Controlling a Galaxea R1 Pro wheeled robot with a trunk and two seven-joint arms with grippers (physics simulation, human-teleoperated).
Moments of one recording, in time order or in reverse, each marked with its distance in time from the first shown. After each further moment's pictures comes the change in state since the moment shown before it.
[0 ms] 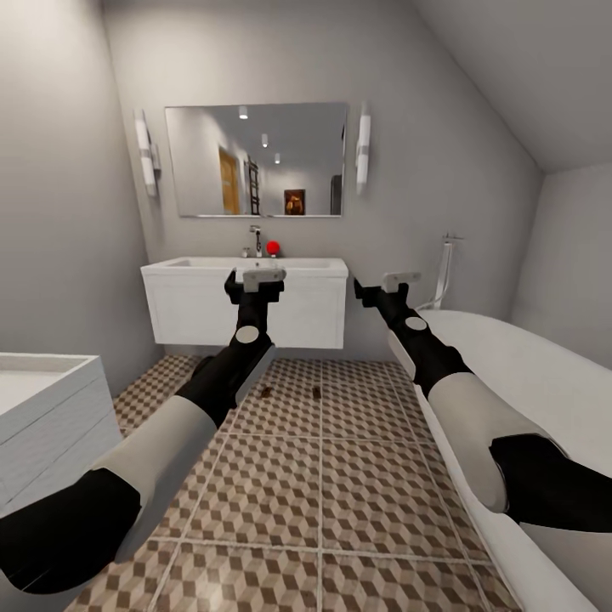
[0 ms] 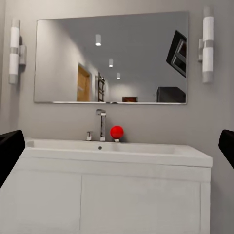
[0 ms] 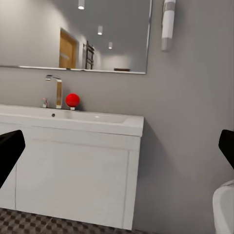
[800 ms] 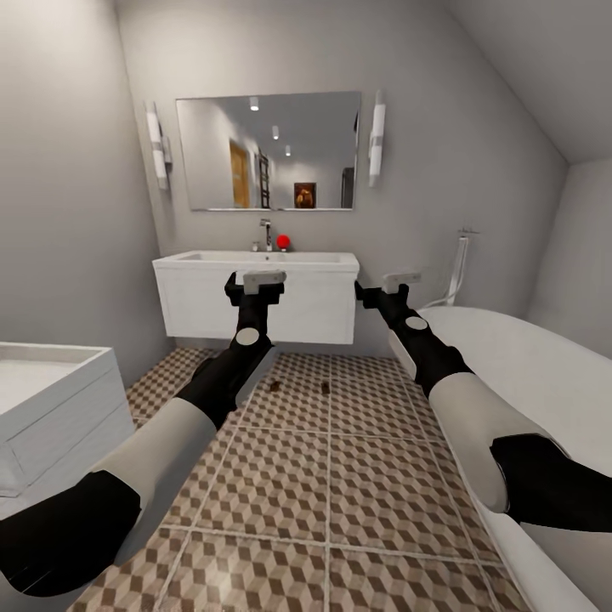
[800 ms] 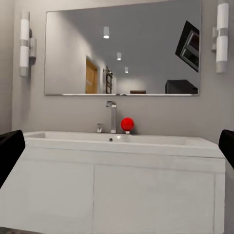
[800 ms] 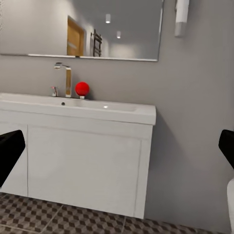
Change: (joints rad) left arm 0.009 0.000 0.000 0.000 0.000 0.000 0.000; right arm 0.000 -0.003 0.000 0.000 0.000 0.027 0.000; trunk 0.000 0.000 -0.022
